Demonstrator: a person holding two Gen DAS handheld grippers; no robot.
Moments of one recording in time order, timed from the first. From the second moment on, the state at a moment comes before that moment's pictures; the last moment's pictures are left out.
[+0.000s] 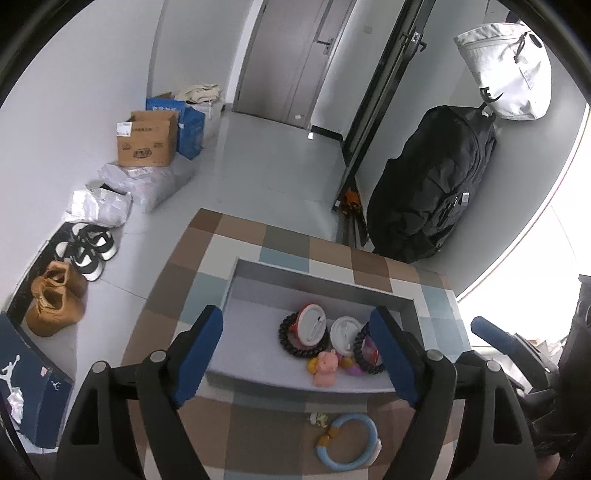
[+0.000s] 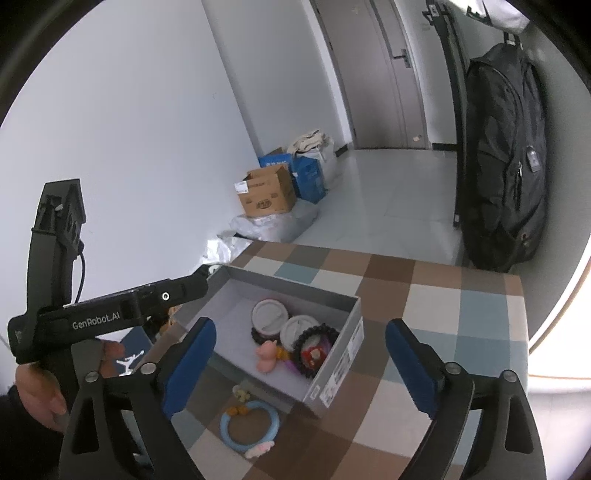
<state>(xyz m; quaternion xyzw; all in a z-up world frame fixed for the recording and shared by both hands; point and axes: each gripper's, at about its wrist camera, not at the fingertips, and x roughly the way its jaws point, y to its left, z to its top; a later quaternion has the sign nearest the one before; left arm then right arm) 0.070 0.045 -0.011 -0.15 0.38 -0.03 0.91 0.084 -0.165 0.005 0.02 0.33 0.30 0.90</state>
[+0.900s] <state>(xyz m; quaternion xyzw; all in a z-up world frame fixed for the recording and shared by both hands) 0.013 0.044 -0.030 -0.13 0.40 0.00 0.91 0.021 -0.149 -0.027 -0.03 0.37 0.29 0.88</state>
